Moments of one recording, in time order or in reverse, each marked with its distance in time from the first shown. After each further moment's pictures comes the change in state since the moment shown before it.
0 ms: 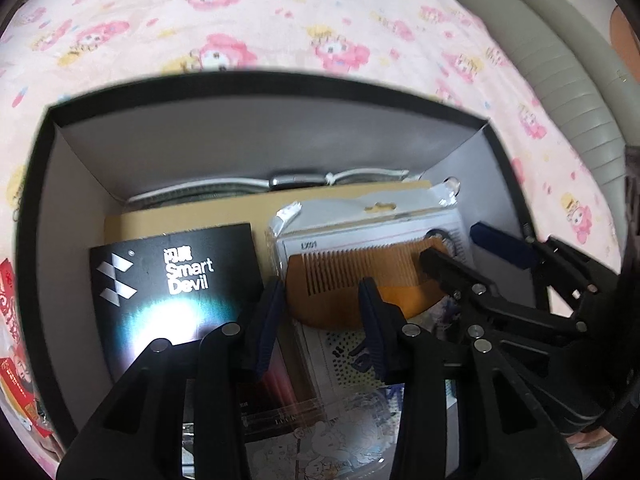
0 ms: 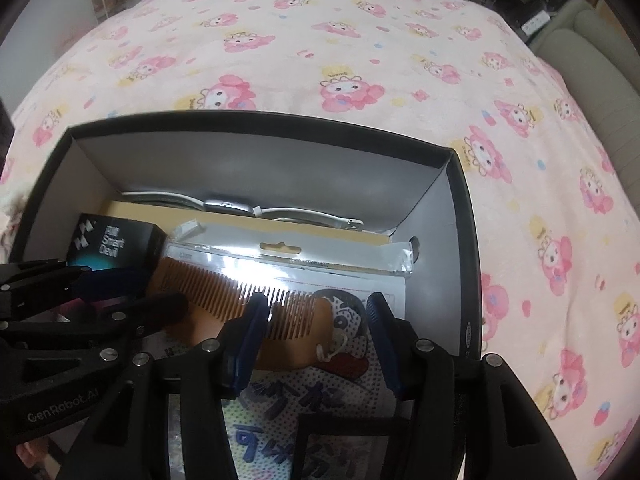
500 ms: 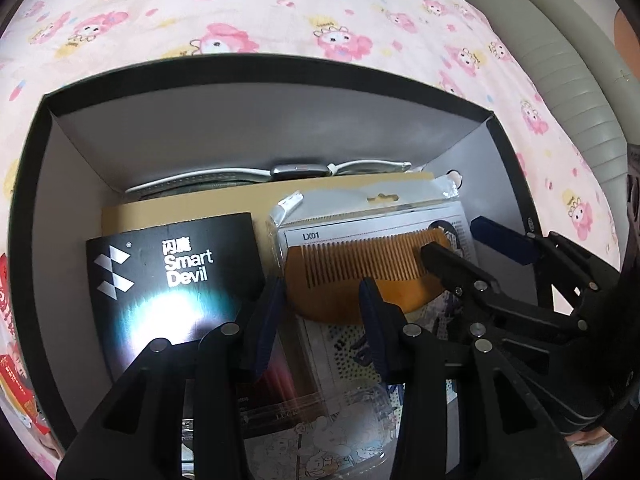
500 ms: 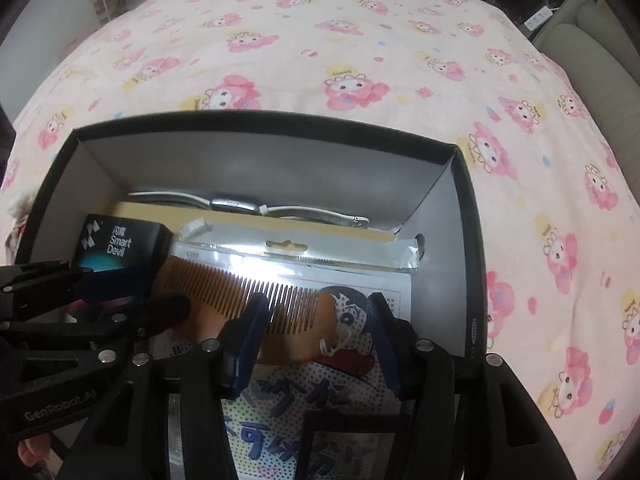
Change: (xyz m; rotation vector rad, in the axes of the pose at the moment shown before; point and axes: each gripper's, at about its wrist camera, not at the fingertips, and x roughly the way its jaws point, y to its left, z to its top) left arm 0.008 0.005 0.001 0.000 0.066 0.008; right arm 0.000 0.002 -0.001 -0.016 0.008 0.001
